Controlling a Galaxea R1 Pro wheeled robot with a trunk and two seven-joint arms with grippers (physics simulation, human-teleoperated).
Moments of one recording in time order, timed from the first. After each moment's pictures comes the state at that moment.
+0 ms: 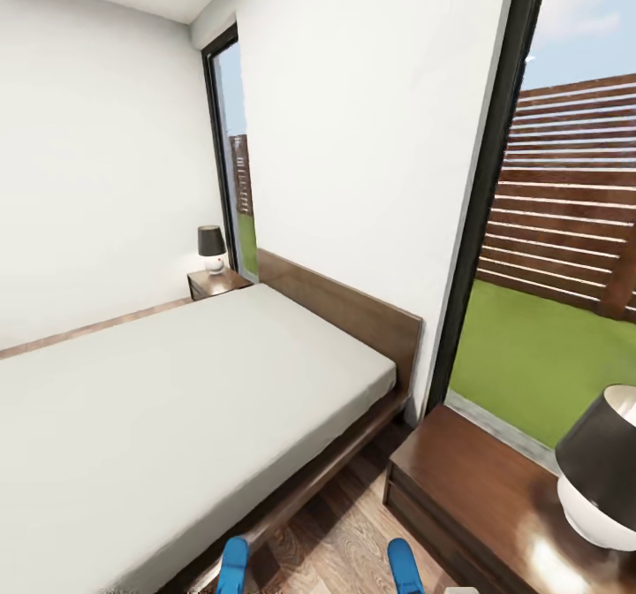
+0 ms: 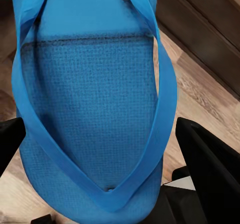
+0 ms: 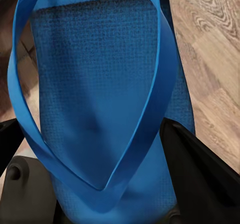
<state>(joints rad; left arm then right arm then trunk) -0.36 0.05 0.11 -0.05 -0.08 -0.26 -0.47 -0.48 -0.09 0.41 0.08 -0.44 -0.03 0.48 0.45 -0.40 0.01</state>
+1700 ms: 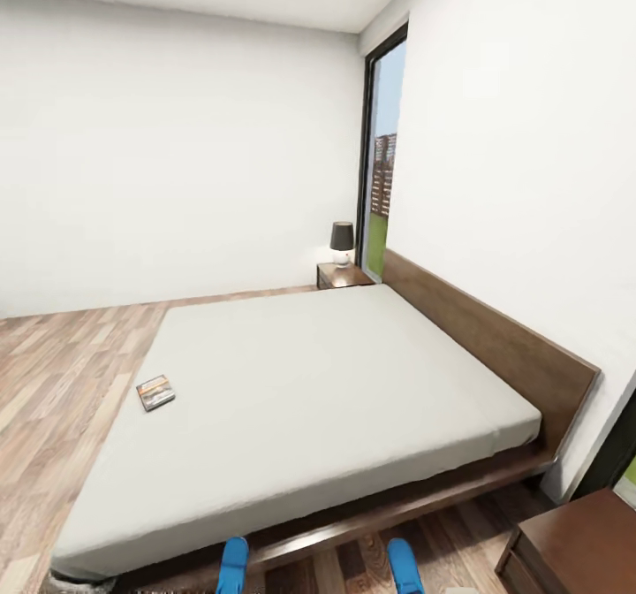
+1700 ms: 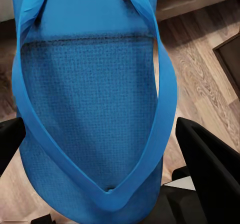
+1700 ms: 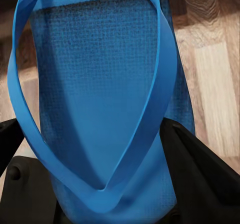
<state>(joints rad) -0.36 0.05 0.11 -0.05 -0.08 -0.26 -0.47 -0.48 -0.09 0.41 0.08 -0.45 -0.03 0.48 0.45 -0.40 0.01</state>
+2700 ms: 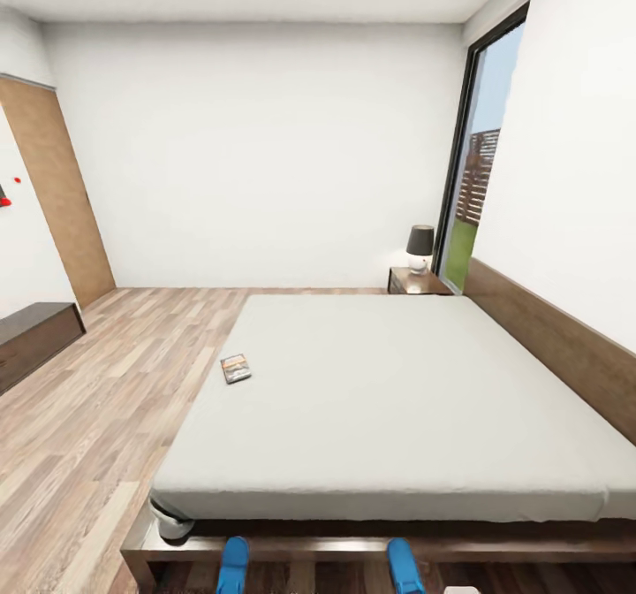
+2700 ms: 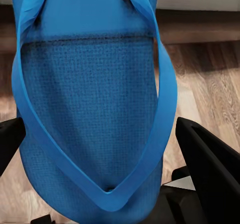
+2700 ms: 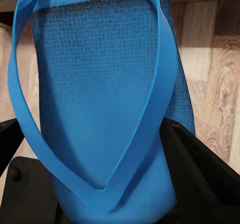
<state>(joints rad) -0.36 0.05 0.11 -0.05 -0.08 -0.26 -0.47 -0.48 -0.09 0.41 0.08 -0.45 -0.03 0.49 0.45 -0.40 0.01</state>
